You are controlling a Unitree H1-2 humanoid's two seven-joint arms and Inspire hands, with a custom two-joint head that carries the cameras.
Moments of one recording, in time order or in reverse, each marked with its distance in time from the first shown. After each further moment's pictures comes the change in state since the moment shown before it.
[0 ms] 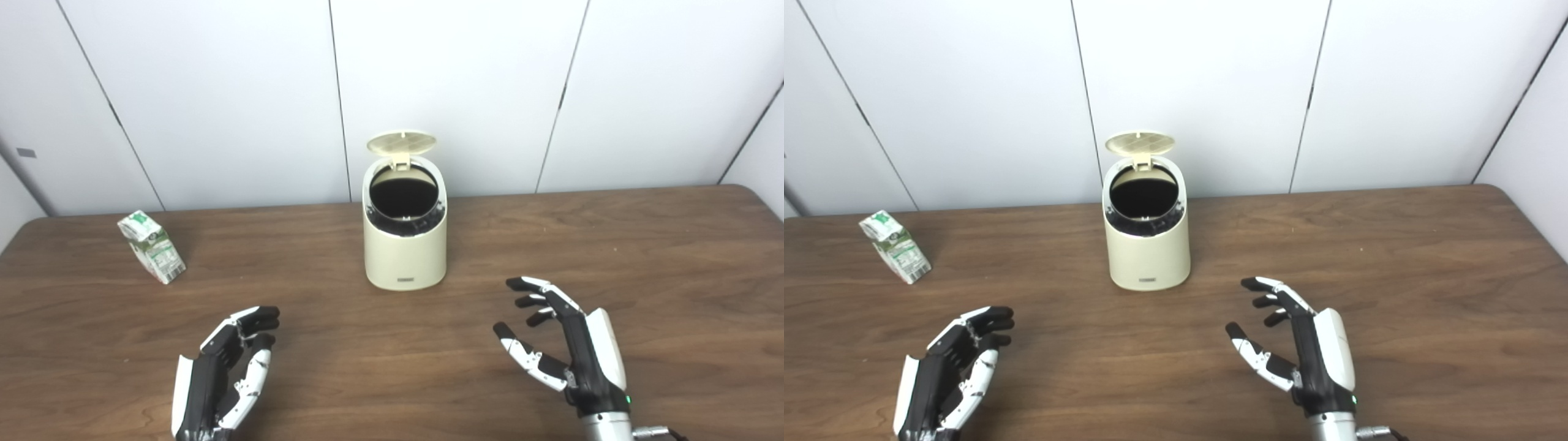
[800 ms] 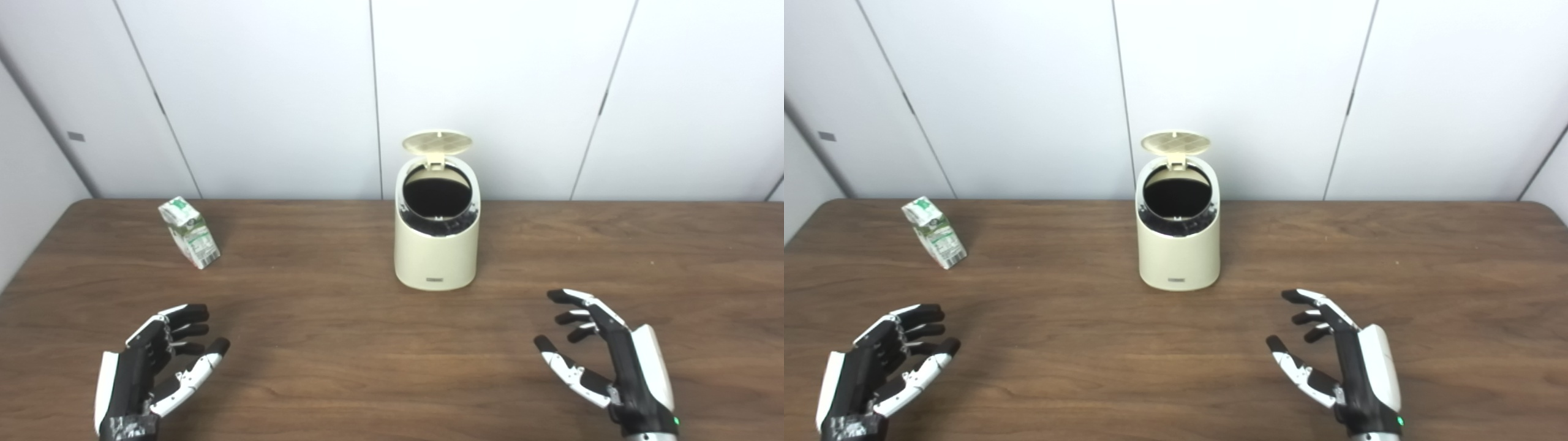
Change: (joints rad) left arm 0.048 0.116 0.270 -0.143 -0.050 0.290 0.024; right arm 0.011 -0.063 -0.041 -0.001 0.058 -0.009 0.034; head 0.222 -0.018
